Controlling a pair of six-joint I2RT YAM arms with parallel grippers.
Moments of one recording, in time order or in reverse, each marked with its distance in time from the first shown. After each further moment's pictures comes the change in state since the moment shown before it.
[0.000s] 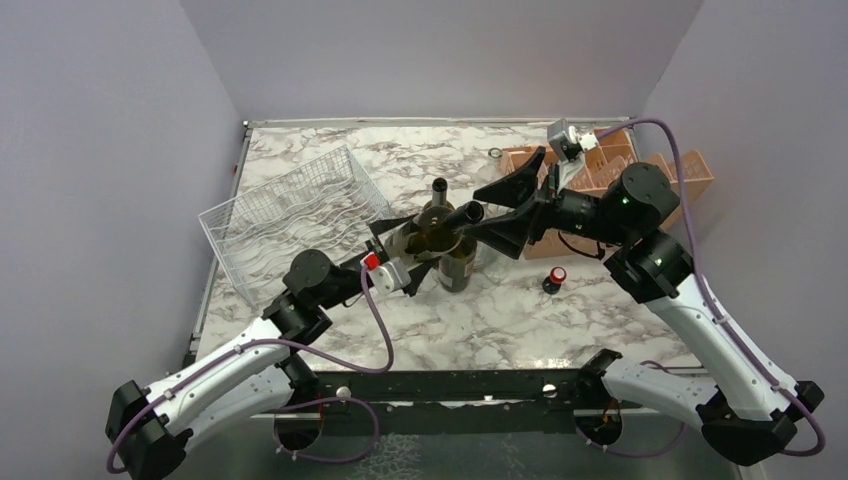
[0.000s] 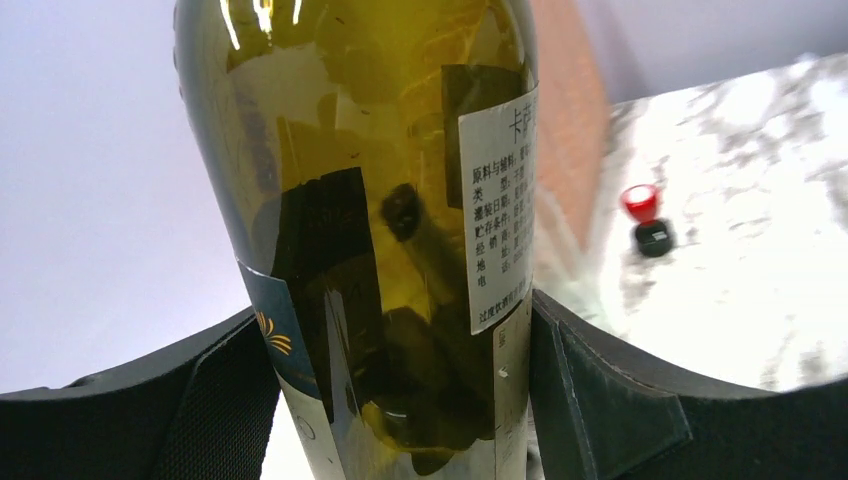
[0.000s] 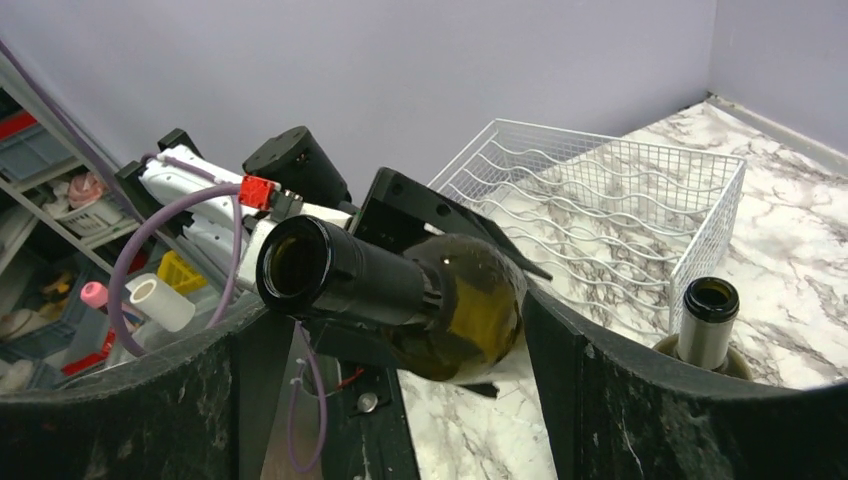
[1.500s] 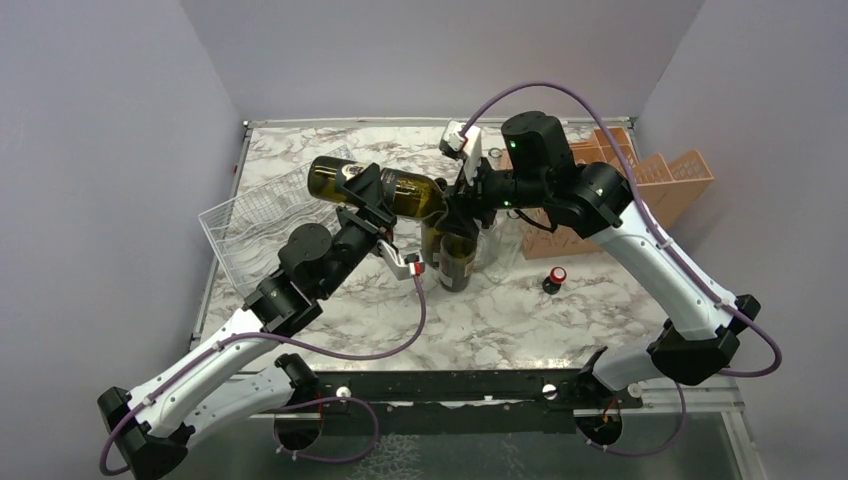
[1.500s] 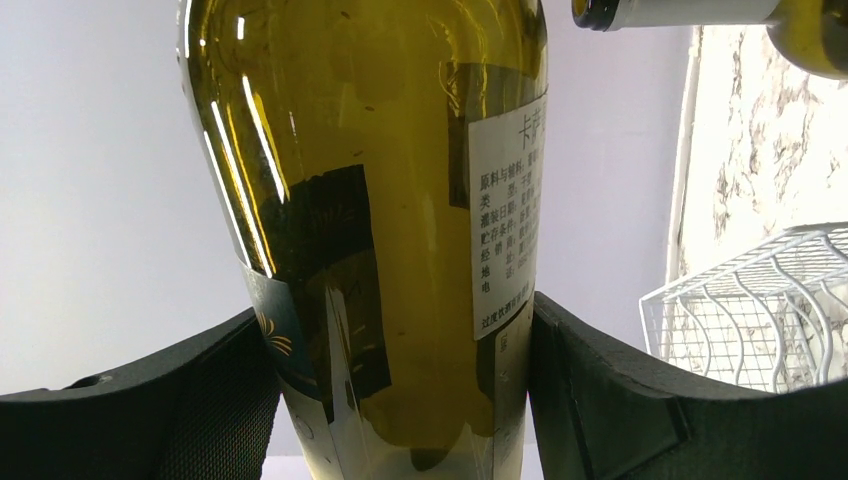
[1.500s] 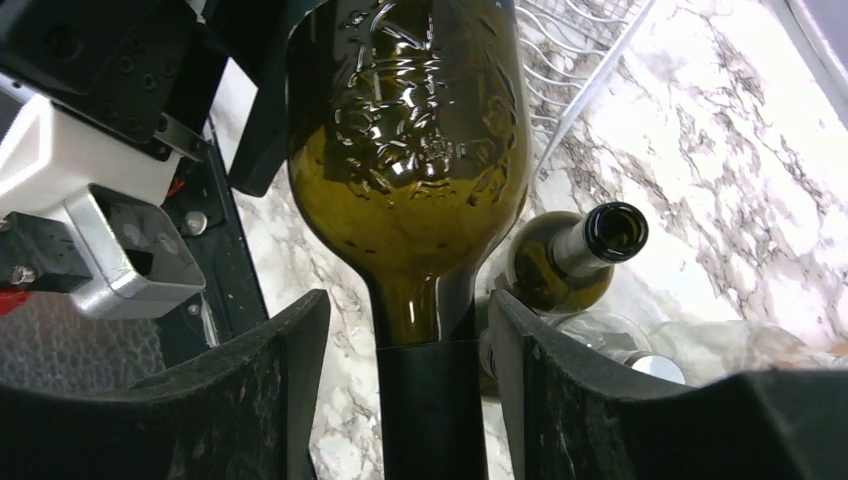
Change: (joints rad) left arm 0.001 0.010 0.280 -0.433 -0.519 1.170; right arm 0.169 0.462 0.587 -0.797 0.251 -0.587
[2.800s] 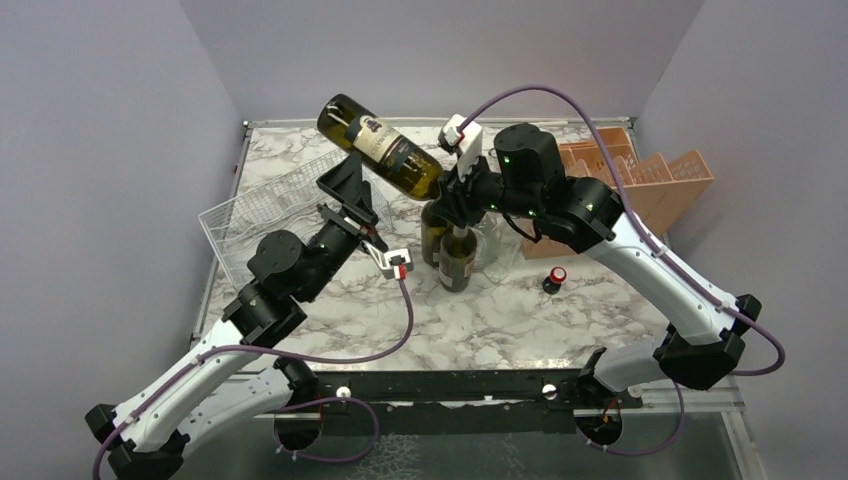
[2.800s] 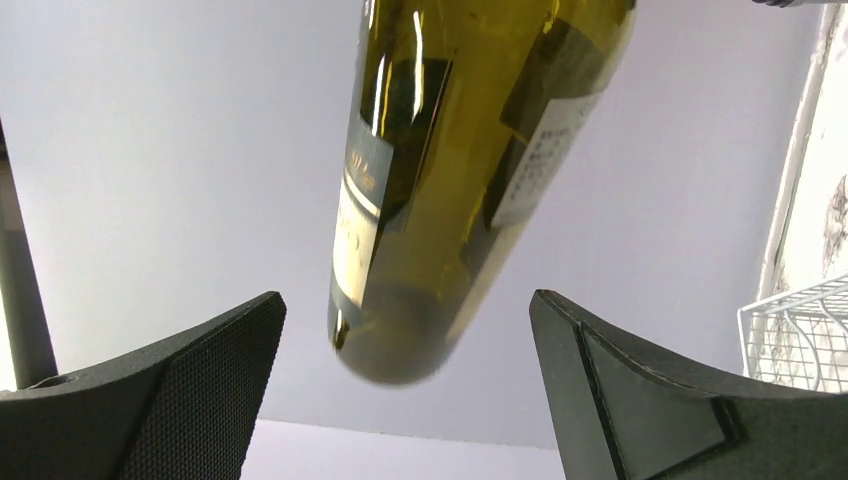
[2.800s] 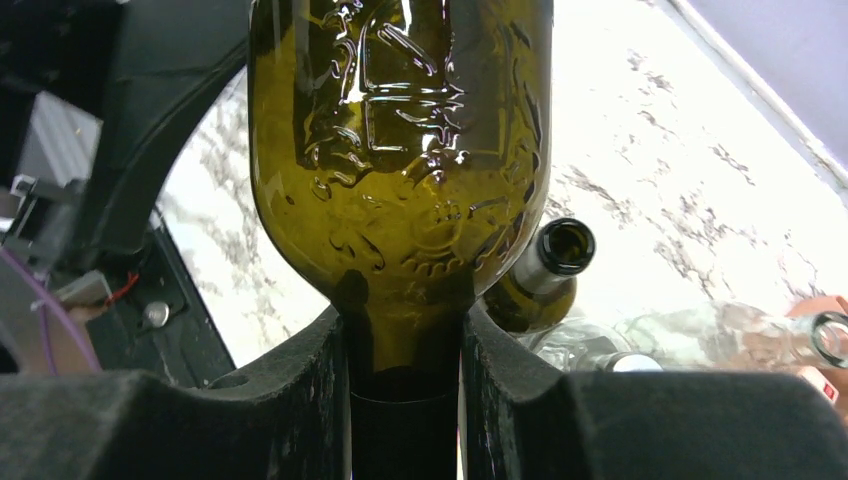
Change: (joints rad) left arm 0.002 -0.060 0.055 0.018 0.015 0.069; right arm 0.082 -0.037 -0.091 0.164 0.251 0.126
